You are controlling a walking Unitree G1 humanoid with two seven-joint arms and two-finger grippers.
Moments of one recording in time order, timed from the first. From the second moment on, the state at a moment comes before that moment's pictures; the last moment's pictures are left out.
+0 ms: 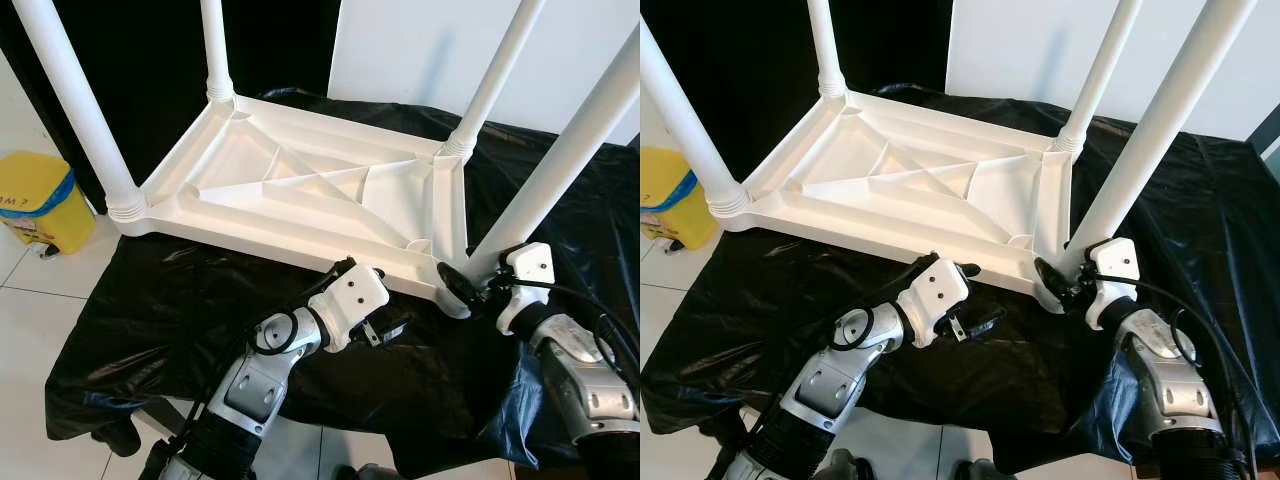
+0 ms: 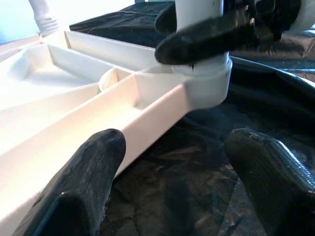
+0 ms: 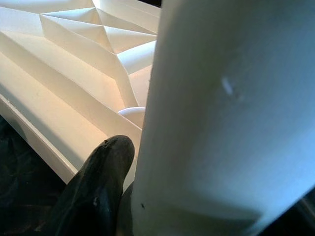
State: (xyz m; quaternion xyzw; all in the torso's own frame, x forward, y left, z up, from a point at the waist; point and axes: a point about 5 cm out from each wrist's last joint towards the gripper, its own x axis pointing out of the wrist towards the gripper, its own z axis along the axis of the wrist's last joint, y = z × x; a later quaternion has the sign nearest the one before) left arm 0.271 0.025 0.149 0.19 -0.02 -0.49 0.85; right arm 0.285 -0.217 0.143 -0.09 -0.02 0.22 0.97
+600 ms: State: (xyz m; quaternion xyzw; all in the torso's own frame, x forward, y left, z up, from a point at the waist) left arm 0.277 0.024 0.152 0.20 -0.04 -0.48 0.85; right arm 0.292 -0.223 0.145 -0.09 0.00 0.24 0.97
